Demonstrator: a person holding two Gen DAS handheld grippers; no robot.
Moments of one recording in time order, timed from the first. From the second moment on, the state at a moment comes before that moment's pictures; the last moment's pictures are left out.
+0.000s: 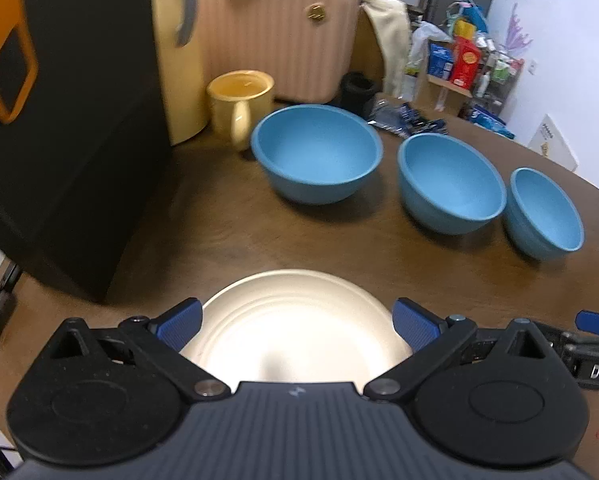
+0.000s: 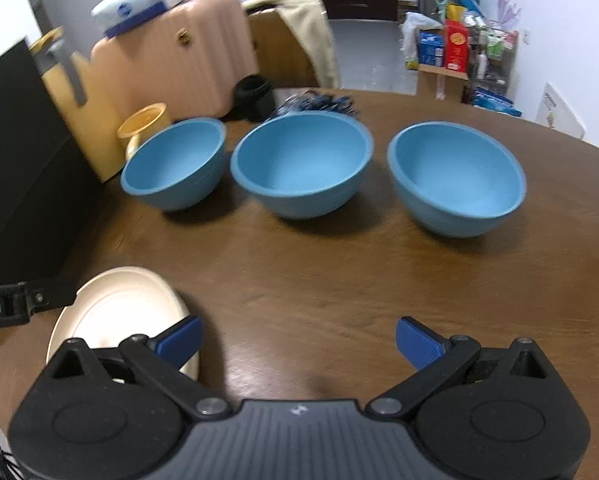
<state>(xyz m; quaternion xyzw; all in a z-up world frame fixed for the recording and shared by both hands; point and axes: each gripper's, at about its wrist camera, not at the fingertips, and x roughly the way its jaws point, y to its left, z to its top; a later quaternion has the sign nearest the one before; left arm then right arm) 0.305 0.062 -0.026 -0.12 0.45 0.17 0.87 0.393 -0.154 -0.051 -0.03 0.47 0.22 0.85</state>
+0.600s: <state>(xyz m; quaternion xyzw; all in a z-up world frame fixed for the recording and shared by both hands) 0.383 -0.041 0.010 -0.09 0.44 0.11 0.89 0.459 -0.248 -0.011 -0.01 0.46 0.17 0.87</state>
